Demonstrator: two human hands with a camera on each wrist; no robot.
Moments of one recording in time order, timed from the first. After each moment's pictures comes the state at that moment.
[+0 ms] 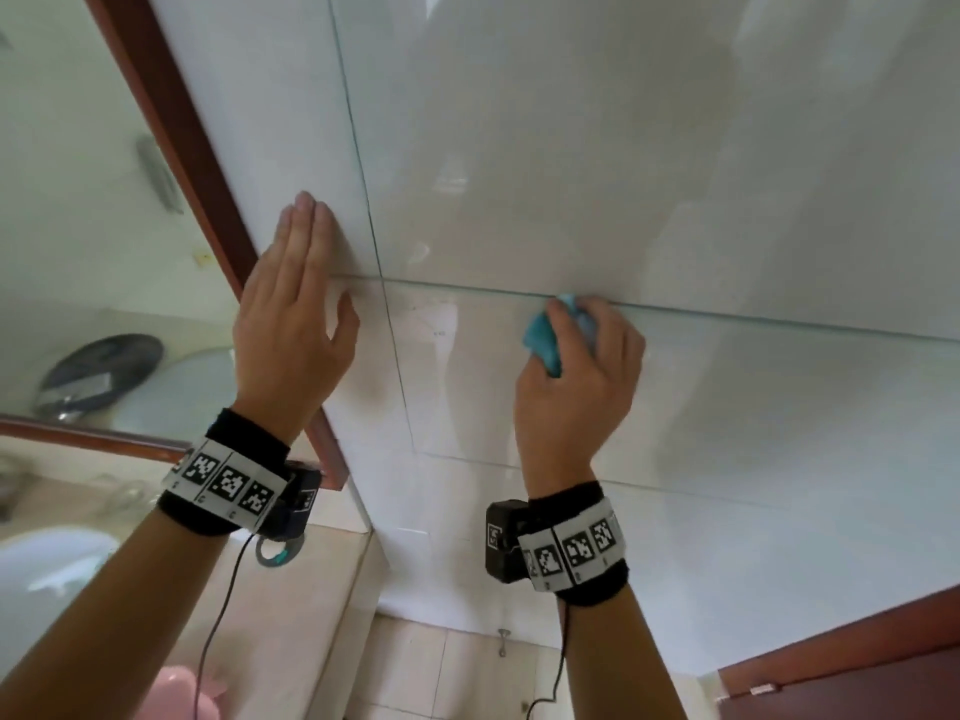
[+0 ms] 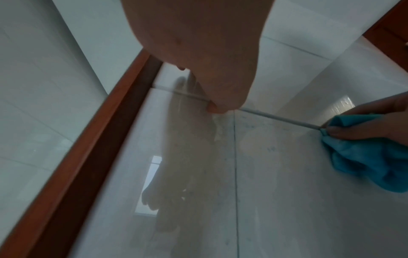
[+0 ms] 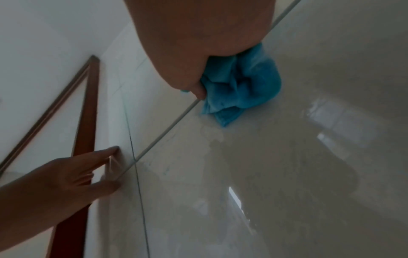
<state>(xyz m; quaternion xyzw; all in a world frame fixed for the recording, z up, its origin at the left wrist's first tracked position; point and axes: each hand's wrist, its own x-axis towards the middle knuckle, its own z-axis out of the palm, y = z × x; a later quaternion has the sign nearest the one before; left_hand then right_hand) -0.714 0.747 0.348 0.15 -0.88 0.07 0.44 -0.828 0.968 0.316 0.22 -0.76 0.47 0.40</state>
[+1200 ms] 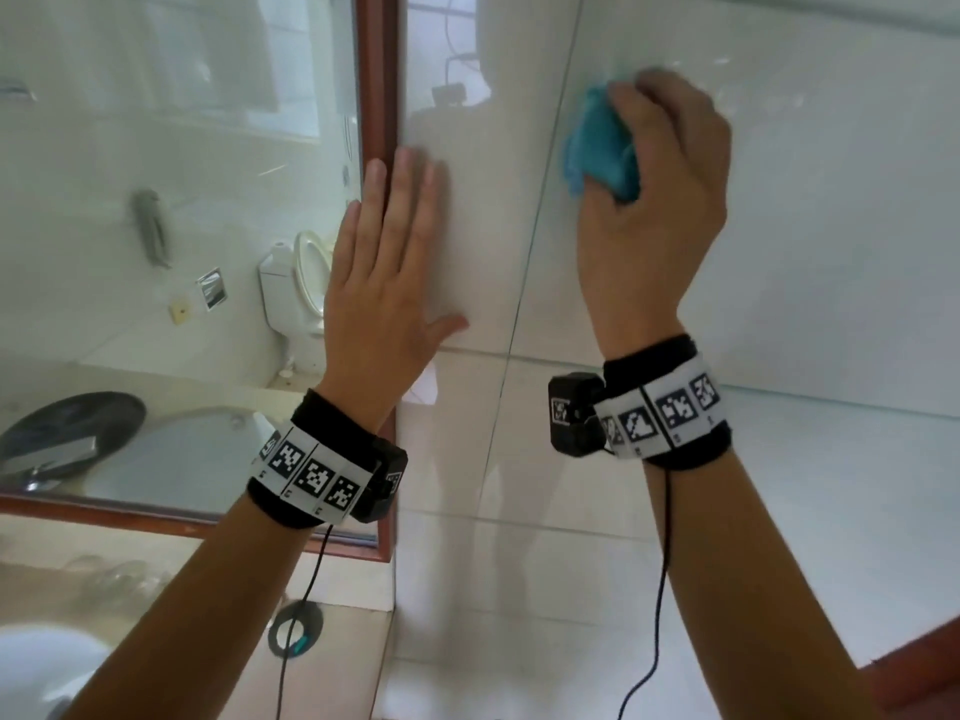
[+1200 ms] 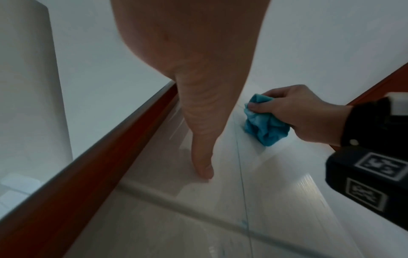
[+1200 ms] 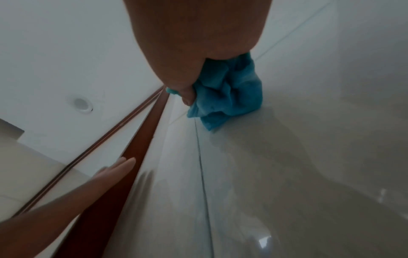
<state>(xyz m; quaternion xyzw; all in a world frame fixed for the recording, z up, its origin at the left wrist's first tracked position) -0.689 0.694 0.433 0.15 -0.86 0.09 0.48 -0.791 0.857 0.517 0.34 -0.63 0.43 0.55</state>
